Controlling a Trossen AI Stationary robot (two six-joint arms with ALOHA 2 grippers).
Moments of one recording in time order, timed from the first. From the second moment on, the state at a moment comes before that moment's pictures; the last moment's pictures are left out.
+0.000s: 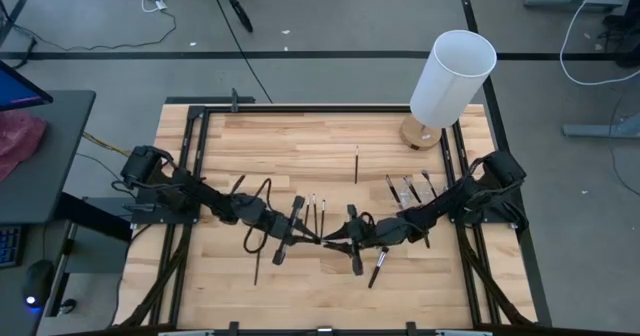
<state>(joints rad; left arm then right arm) -0.30 1.70 0.59 1.15 0.05 0.22 0.42 1.75 0.70 0.80 0.32 0.26</state>
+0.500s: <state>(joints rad) -0.19 1.70 0.60 0.95 -0.08 -0.18 0.44 1.55 0.81 0.15 0.55 0.33</state>
